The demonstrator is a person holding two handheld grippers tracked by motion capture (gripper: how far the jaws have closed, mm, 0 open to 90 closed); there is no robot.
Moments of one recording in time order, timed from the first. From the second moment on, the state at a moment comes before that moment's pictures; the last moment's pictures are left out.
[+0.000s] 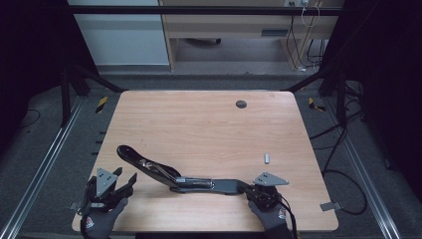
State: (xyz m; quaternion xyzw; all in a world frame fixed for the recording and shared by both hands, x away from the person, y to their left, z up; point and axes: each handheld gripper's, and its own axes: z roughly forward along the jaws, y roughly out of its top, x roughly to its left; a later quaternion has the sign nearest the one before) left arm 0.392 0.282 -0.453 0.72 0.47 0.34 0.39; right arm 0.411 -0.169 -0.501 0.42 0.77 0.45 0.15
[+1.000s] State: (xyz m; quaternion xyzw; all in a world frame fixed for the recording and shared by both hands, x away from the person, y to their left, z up) left arm 0.399 0.293 -0.484 0.70 0.51 0.33 0.37; right arm 0.429 -0.241 -0.456 0.51 0.73 0.38 0.24
